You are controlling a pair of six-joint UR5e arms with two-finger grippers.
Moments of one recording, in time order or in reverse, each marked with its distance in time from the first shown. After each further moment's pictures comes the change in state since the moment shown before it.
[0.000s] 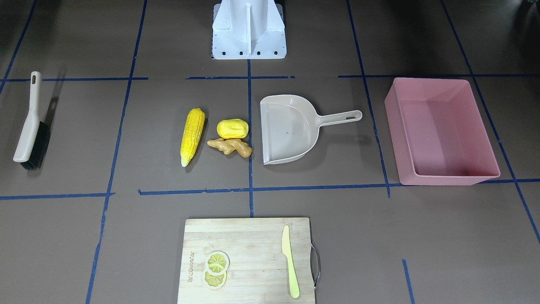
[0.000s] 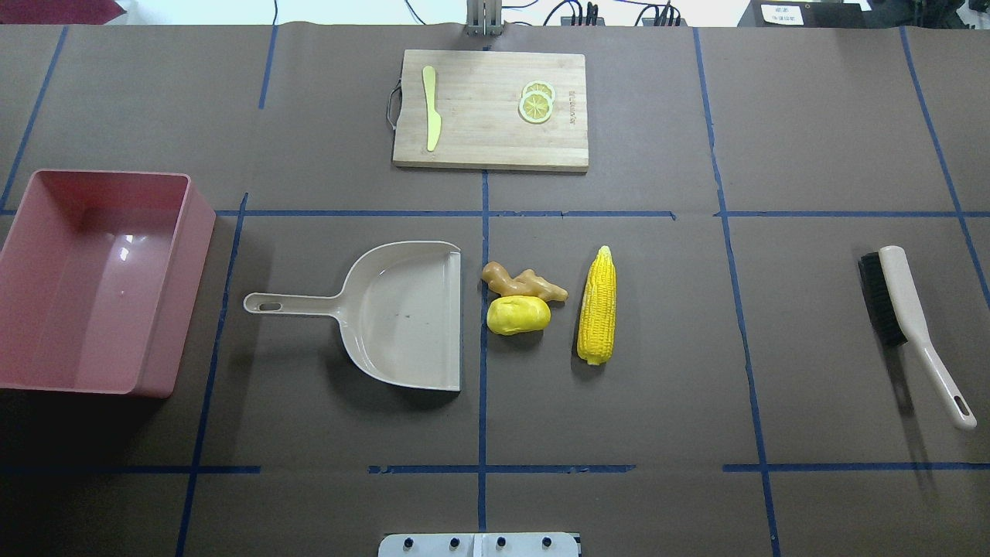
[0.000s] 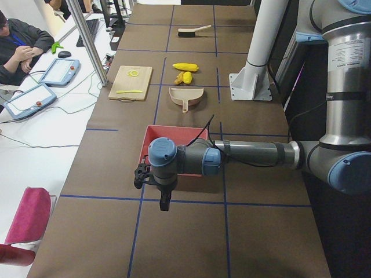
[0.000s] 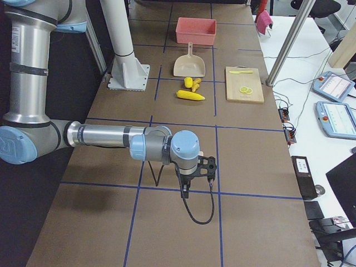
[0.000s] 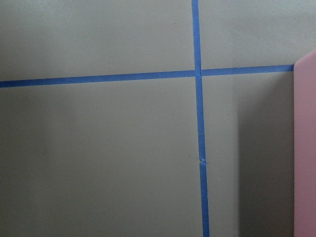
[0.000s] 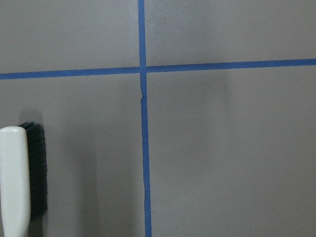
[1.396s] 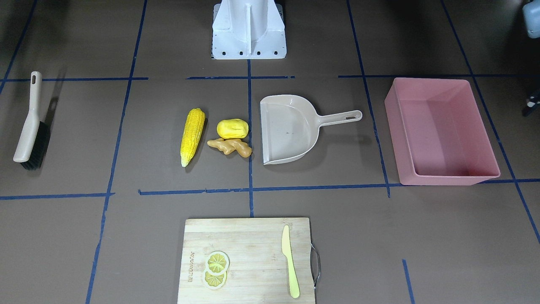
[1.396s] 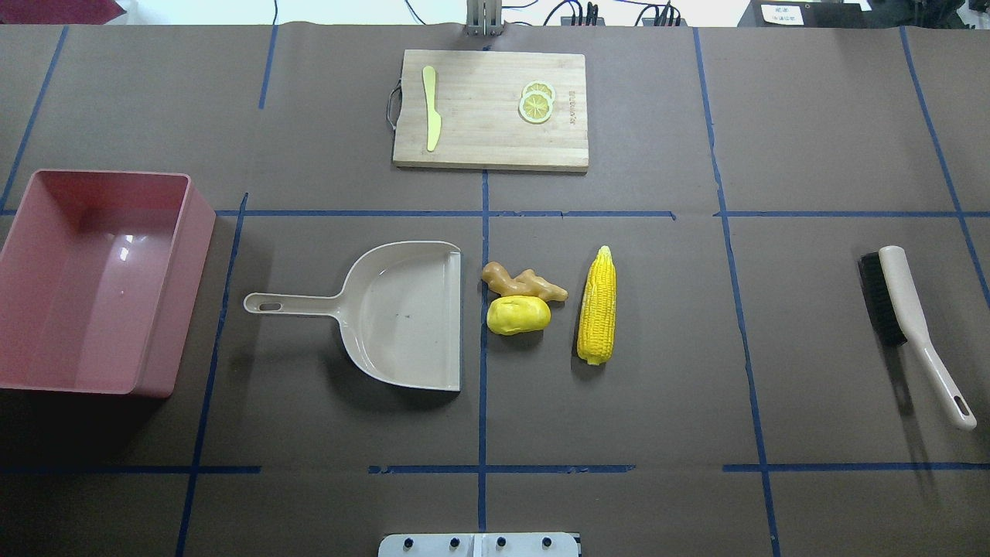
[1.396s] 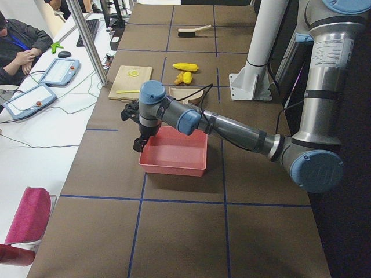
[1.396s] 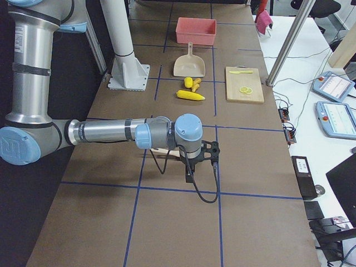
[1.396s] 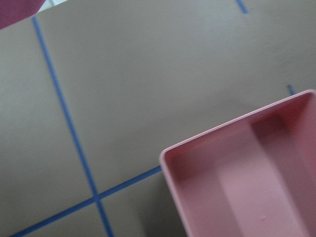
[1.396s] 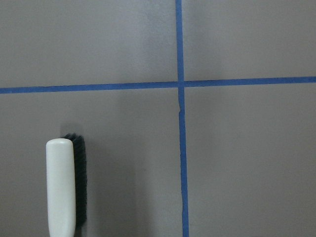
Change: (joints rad) left arm 0.182 -0.183 -0.171 -0.128 0.001 -0.018; right arm -0.078 0.007 0.089 0.031 0.006 0.125
